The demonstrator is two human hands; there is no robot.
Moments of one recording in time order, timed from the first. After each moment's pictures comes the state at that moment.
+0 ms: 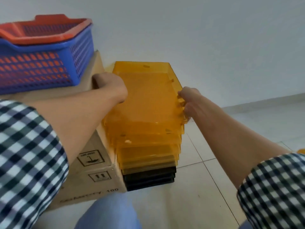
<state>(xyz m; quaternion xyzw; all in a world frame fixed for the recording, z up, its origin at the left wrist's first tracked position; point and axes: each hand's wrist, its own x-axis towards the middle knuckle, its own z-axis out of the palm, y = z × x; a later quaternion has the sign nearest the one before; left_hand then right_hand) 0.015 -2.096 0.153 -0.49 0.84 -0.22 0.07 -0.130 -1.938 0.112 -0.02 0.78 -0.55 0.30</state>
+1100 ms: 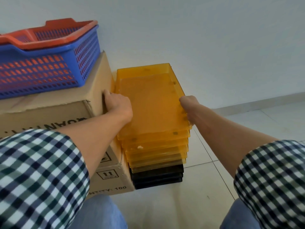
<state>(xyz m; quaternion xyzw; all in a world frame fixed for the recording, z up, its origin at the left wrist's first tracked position) 0.026 -2.082 0.092 -0.48 0.82 -0.29 0.09 -0.150 -1.957 0.053 -0.07 0.81 -0.52 0.28</state>
